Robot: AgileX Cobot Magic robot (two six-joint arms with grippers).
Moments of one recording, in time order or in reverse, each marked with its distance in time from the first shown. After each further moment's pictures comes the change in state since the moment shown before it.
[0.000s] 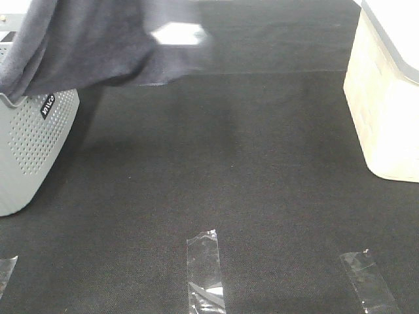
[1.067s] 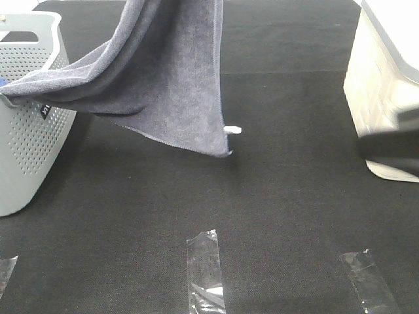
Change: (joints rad) left arm -0.038 0.046 0.000 0.040 0.378 0.003; right arm 0.004 0.825 -0.013 0.984 -0.308 -1.074
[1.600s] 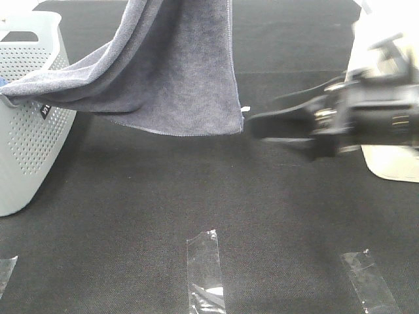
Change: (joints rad) left arm 0.000 0.000 0.000 0.000 0.009 0.000; right arm 0.202 0.640 -0.053 0.712 0.022 -0.847
